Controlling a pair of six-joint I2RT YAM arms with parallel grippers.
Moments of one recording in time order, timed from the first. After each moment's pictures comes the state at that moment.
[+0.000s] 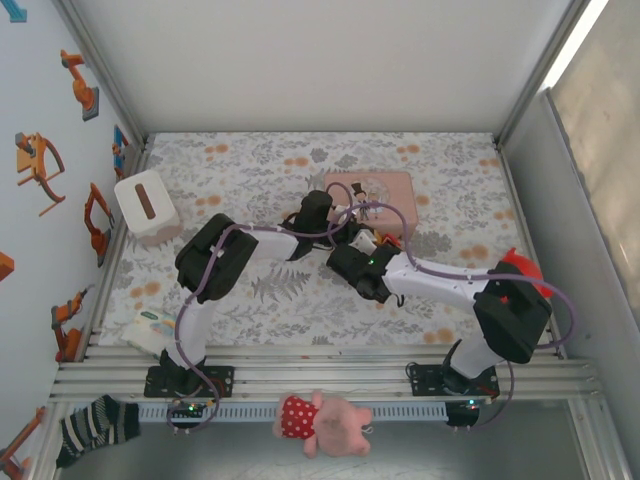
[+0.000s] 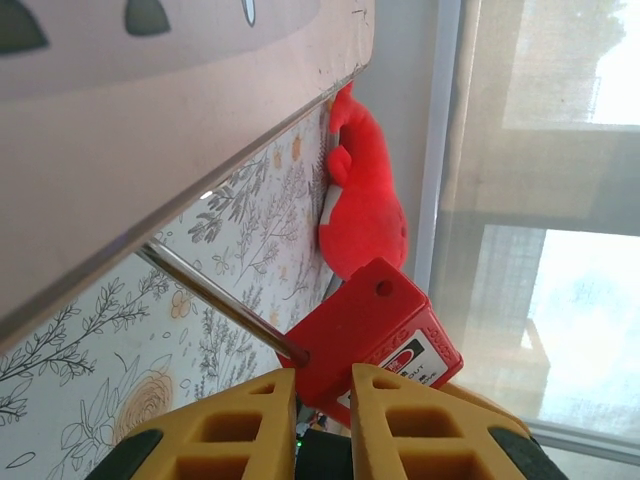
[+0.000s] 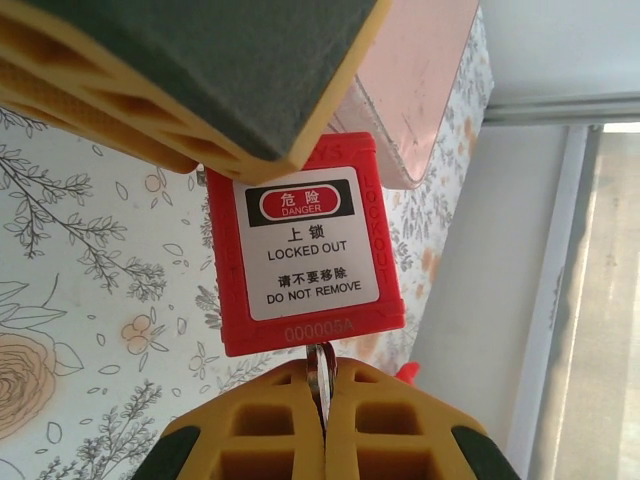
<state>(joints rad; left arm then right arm) -0.80 2.14 1.22 0.50 0.88 -1.21 0.95 1.54 0.95 -0.87 0.96 0.06</state>
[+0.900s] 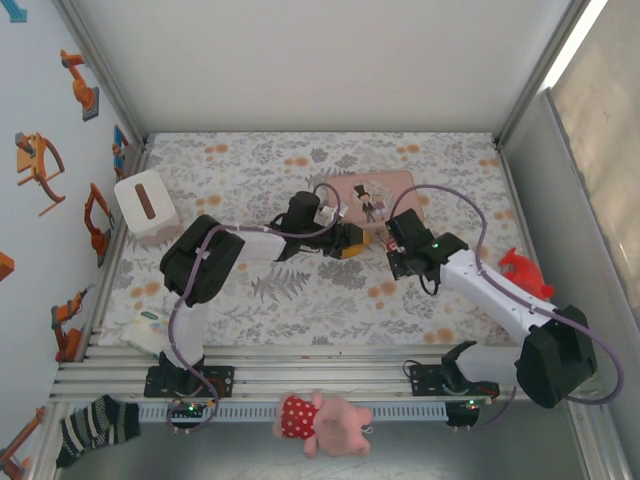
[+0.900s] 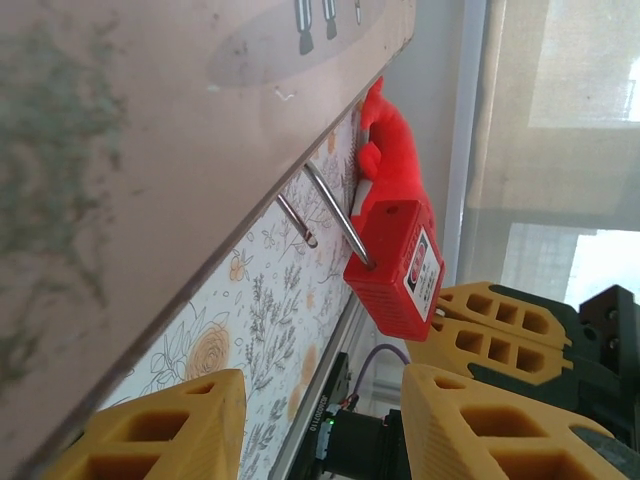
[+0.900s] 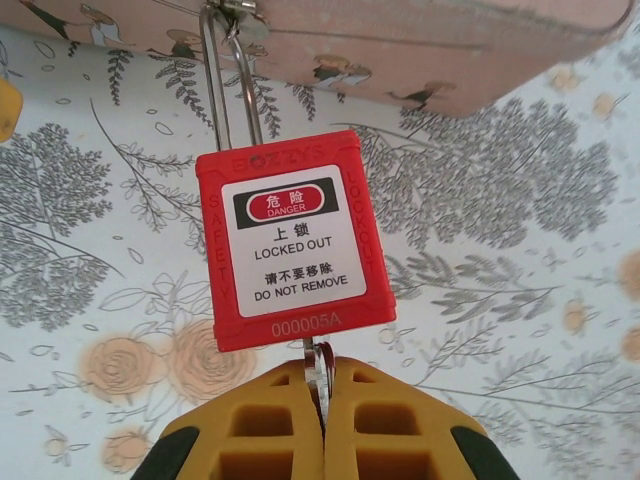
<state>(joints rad) -0.74 2.05 1.12 0.41 0.88 -1.10 0.55 1.24 0.86 -0.77 0.22 0.19</state>
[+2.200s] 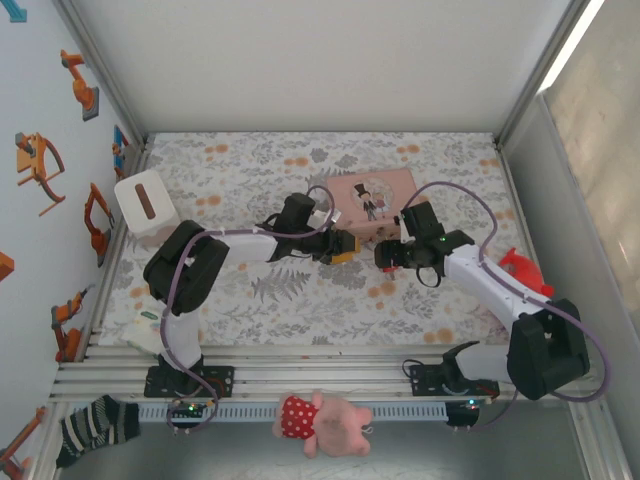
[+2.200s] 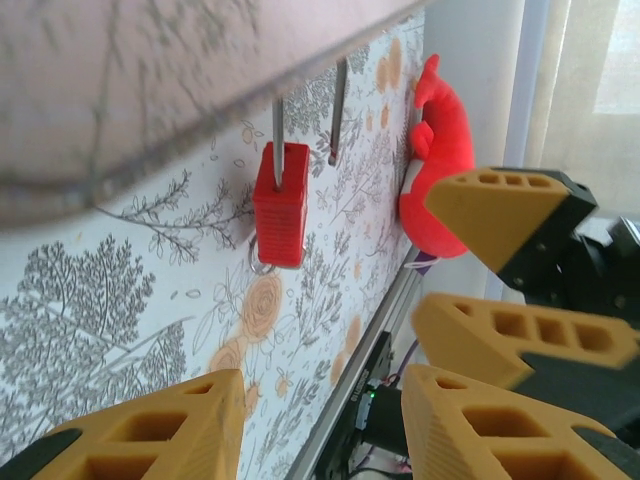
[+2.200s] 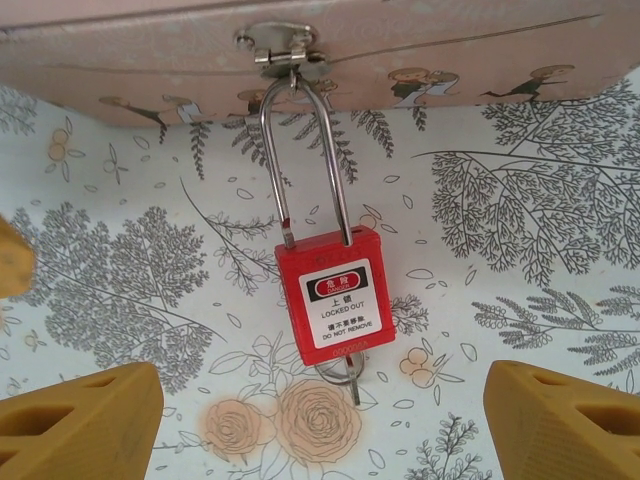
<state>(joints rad) -0.73 1.92 1.06 0.18 0.82 -0.95 0.42 1.30 0.83 -0.60 -0.06 0.27</state>
